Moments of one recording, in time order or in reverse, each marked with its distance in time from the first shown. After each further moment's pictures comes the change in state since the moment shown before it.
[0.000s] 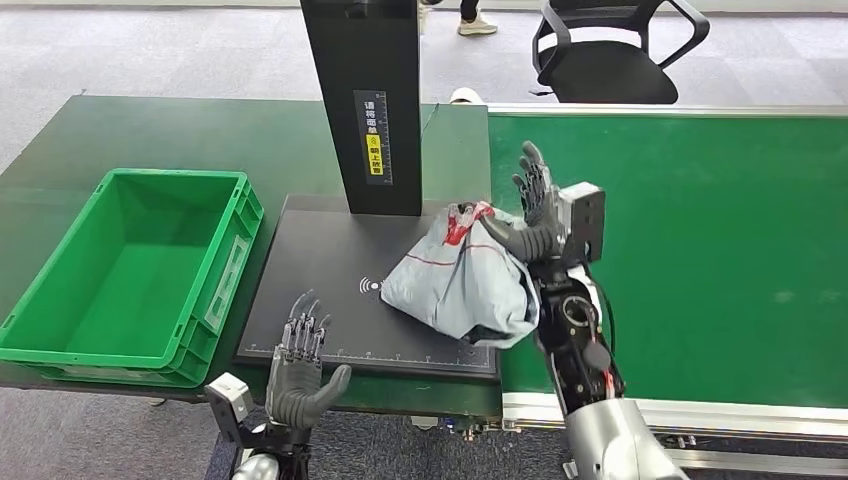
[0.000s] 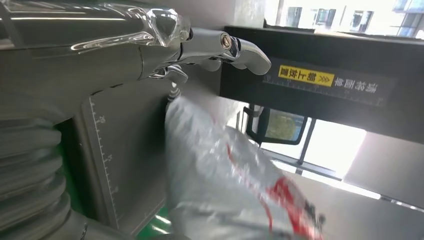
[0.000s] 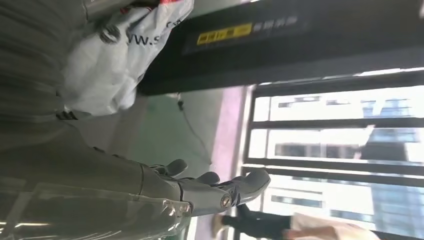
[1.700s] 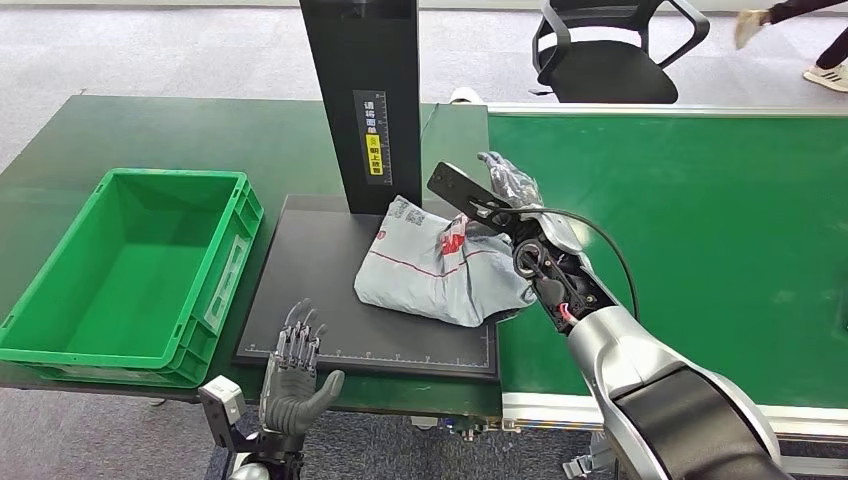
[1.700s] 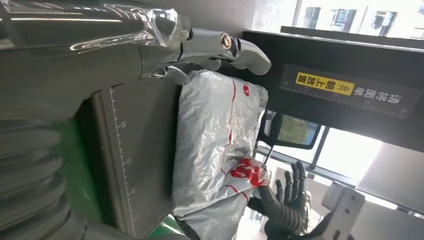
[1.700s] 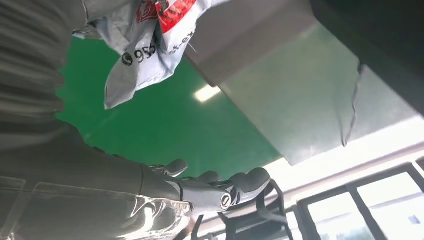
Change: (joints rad) left arm 0.045 0.019 0.005 -0.040 0.038 -0.006 0.060; right arm -0.351 -0.045 0.383 0.448 0.631 -0.162 0.451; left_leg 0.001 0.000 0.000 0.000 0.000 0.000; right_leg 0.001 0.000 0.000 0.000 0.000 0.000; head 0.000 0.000
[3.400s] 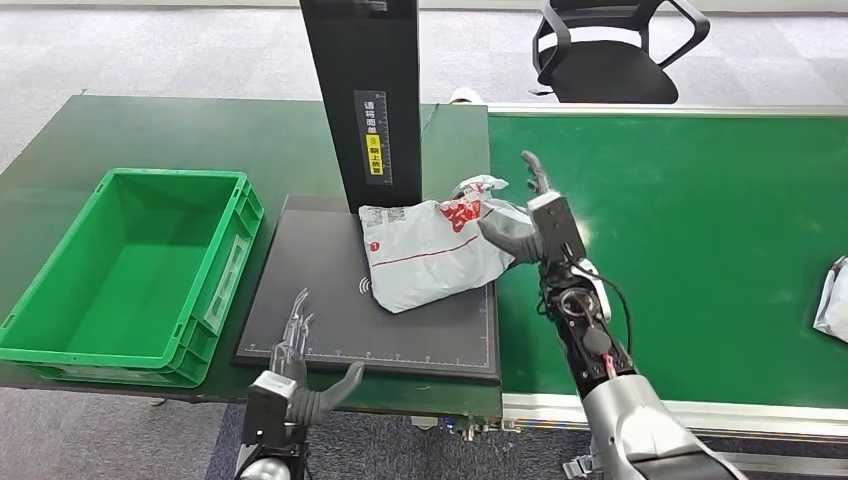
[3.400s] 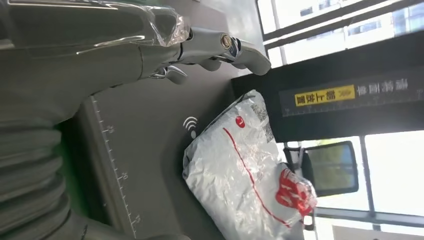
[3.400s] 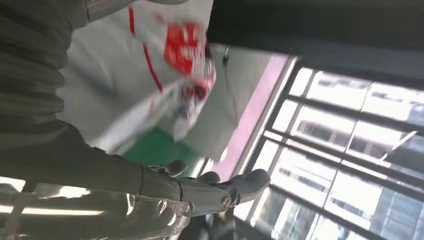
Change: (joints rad) left arm -0.016 -0.012 -0.079 -0.045 -0.376 0.414 0.046; right arm 0.333 -0.032 -0.331 -0.283 -0.461 0.069 -0.608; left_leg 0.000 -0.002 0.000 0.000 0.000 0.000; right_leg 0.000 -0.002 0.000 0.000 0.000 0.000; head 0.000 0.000
